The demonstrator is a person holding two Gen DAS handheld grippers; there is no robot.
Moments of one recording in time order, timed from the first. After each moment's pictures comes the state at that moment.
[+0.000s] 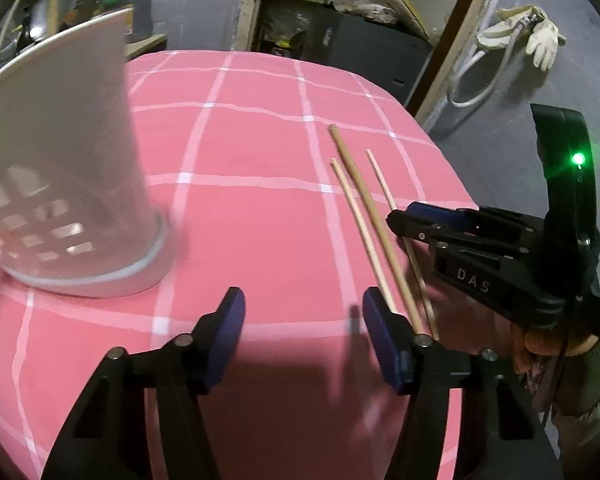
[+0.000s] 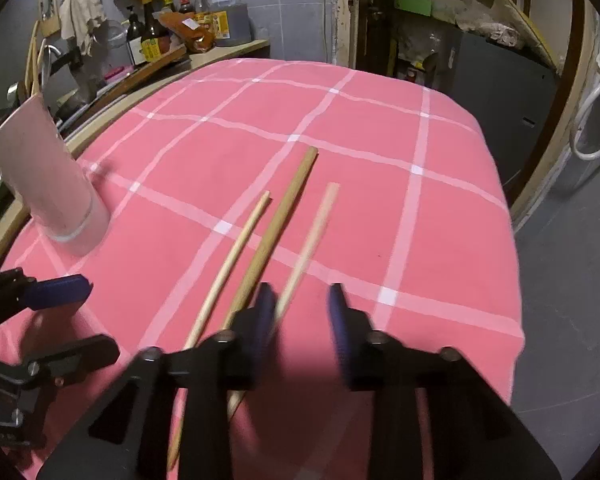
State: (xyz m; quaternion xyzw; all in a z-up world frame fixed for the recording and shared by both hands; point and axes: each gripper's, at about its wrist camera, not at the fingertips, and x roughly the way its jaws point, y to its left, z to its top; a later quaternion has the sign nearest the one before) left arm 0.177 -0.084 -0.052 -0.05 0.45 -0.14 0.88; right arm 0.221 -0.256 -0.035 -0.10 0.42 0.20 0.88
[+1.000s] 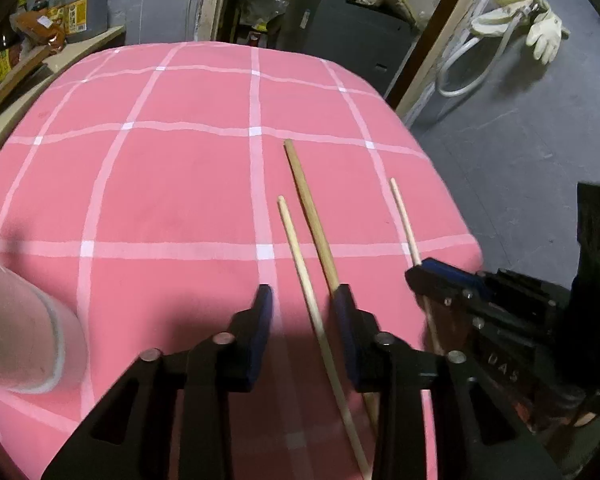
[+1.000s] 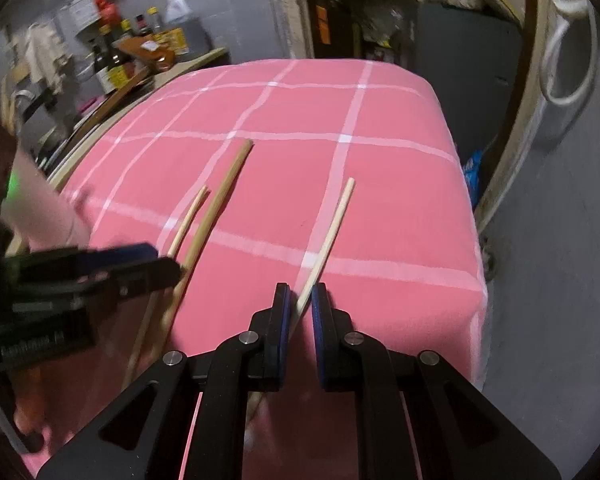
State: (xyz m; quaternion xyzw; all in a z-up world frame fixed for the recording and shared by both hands) left arm 0.244 -0.124 -0.058 -0.04 0.48 -0.16 0.86; right arm 0.236 -0.303 -0.036 -0.01 0.46 0.16 0.87
